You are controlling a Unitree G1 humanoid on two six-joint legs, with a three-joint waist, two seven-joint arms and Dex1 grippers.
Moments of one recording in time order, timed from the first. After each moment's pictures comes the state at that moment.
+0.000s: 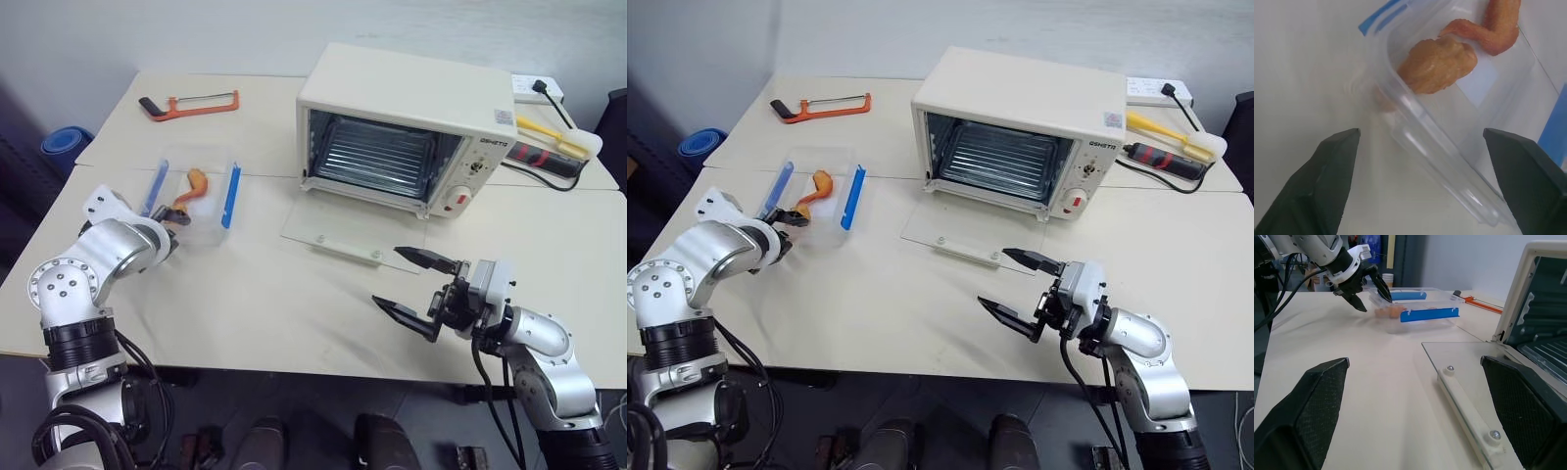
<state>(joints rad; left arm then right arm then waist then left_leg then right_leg) -0.62 0.53 0.40 0.08 -1.57 0.91 1.19 -0.06 -0.52 -0.07 -0.28 0.52 -0.02 0.97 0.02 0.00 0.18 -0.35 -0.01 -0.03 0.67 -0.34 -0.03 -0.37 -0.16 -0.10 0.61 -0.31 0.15</state>
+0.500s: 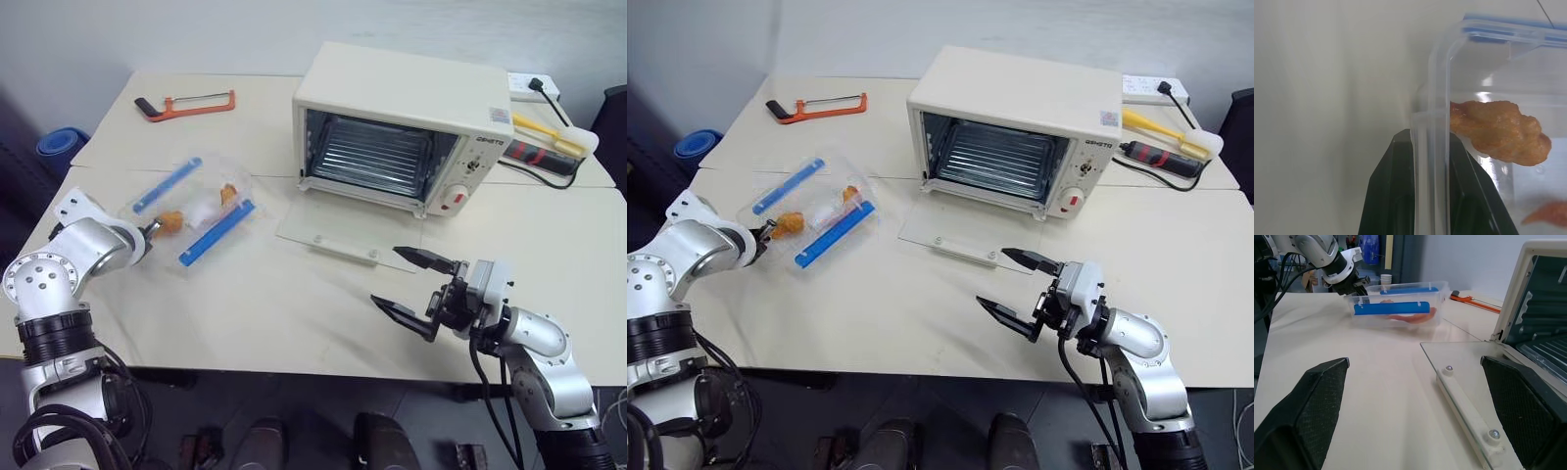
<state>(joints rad) -0.63 0.63 0.46 0.21 -1.45 0.96 1.10 -0.07 -0.51 -0.06 -0.27 0.51 -0.02 0.97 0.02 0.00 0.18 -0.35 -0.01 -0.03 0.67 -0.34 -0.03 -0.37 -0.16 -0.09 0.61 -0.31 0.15</state>
